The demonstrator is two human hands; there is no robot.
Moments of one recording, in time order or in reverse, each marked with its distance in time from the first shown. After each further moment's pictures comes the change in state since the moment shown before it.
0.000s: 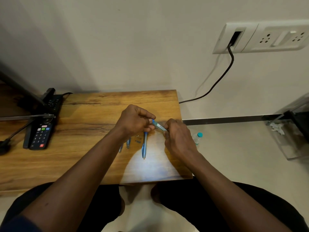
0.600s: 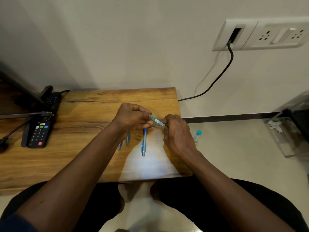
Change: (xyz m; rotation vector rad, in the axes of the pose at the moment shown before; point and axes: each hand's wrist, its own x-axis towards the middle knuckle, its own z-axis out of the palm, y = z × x) left_hand -0.005 0.007 -0.004 -0.262 0.046 -0.144; right_hand -0.002 -0.006 -0.003 0.043 0.073 -0.039
